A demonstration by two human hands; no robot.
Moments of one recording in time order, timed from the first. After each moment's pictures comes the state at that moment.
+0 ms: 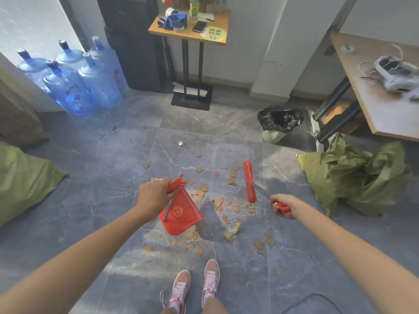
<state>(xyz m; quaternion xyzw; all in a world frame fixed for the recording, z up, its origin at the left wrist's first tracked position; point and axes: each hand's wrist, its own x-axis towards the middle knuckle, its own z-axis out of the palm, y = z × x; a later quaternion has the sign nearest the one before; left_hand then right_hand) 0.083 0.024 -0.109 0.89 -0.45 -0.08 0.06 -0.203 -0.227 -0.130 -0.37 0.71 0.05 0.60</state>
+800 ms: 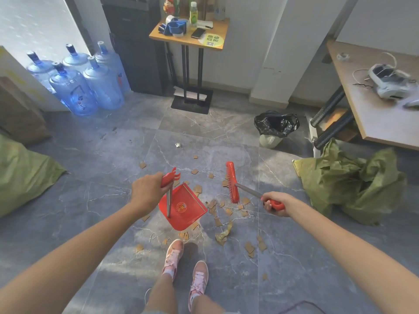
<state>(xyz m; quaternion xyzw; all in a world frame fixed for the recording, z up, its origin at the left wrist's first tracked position) 0.029 0.002 -0.090 0.91 -0.40 -0.07 0.08 -0.242 -0.251 -0.108 -0.37 0.65 0.06 0.66</state>
